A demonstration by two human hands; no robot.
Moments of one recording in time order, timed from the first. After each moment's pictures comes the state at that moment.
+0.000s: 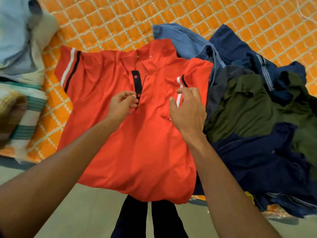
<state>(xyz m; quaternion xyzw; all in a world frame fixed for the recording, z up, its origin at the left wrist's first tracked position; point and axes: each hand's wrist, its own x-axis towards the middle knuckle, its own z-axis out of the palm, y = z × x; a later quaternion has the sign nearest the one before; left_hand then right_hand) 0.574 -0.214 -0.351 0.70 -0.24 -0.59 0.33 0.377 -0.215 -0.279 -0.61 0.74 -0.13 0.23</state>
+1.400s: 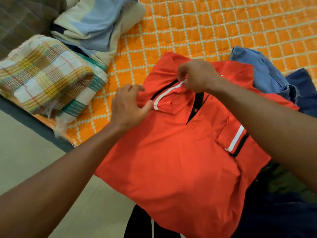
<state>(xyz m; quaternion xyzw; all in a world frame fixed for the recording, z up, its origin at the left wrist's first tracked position) 0.712 -0.163 -0.394 0.81 -0.51 -0.18 0.23 0.551 -0.371 -0.338 -0.91 0.36 0.15 0.17</state>
